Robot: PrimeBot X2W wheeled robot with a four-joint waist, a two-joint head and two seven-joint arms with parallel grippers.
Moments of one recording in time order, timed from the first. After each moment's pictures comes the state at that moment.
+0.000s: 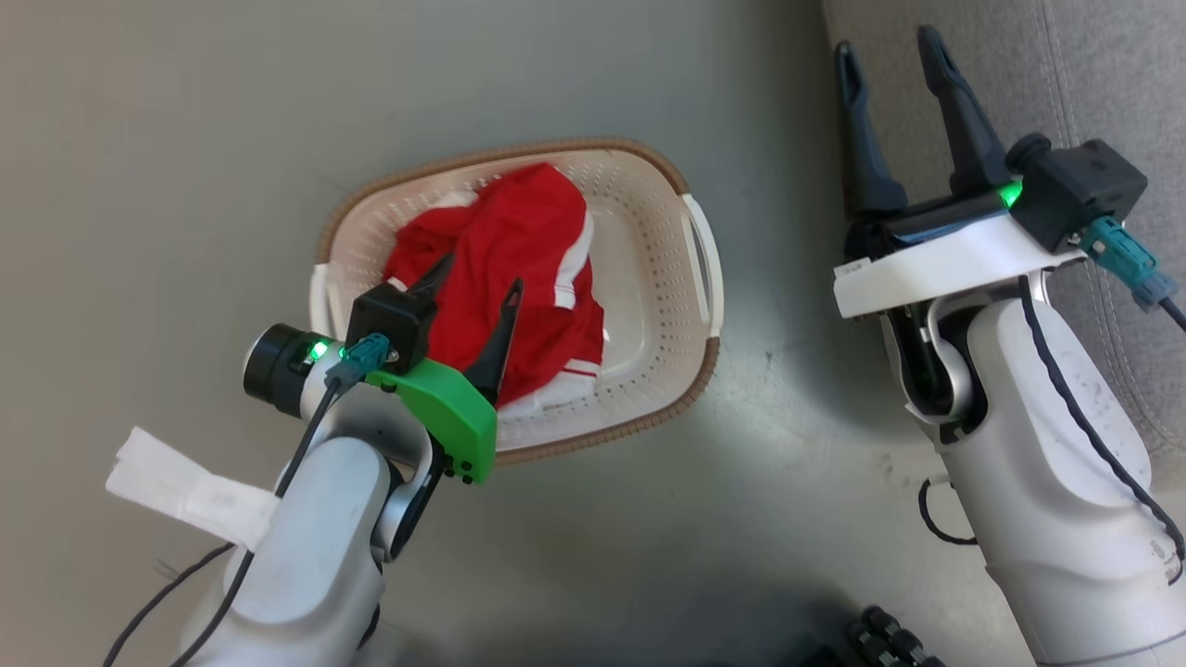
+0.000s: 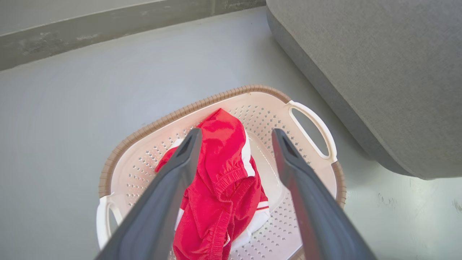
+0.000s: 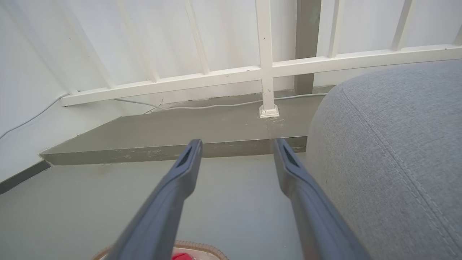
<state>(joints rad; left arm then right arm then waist) -0.49 0.11 -0.55 0.34 -0.35 -0.03 -0.06 -0.49 -0.10 0.29 0.16 0.29 -0.04 -0.25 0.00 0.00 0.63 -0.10</state>
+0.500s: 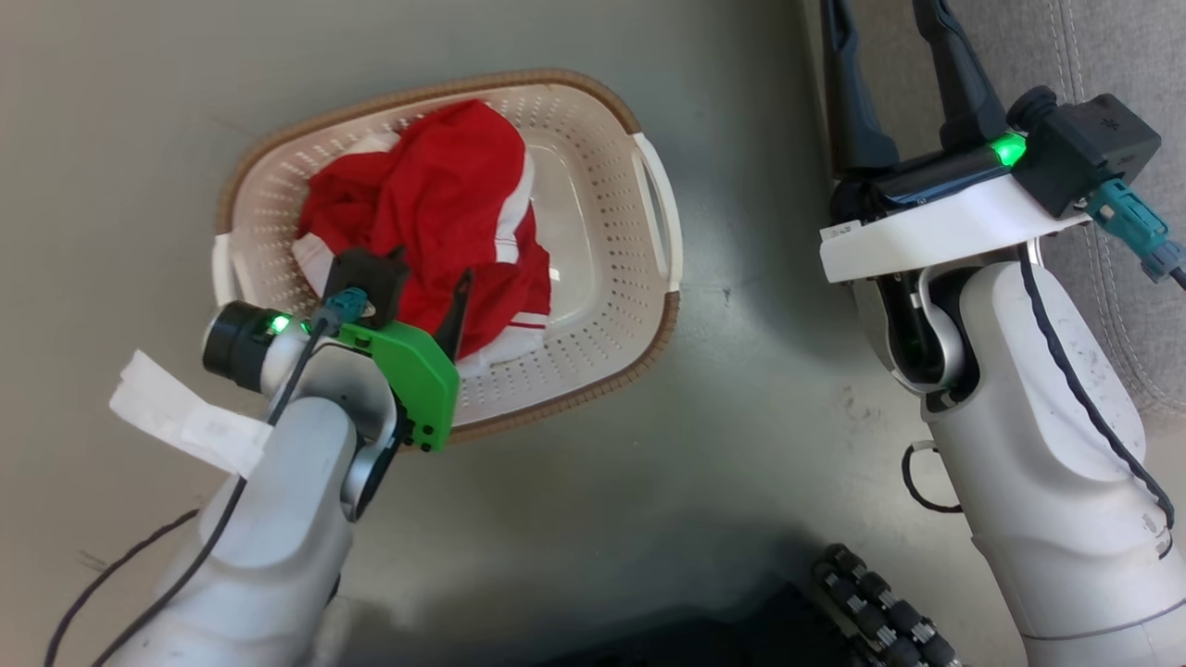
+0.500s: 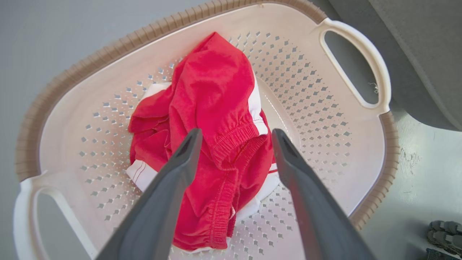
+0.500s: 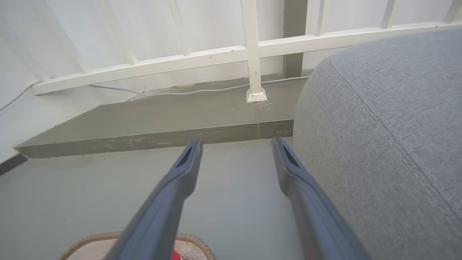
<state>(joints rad) -0.60 0.11 -0.56 0.55 -0.34 -0.05 0.00 -0.56 -0.07 0.30 0.13 0.29 -0.03 -0.25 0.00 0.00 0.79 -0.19</state>
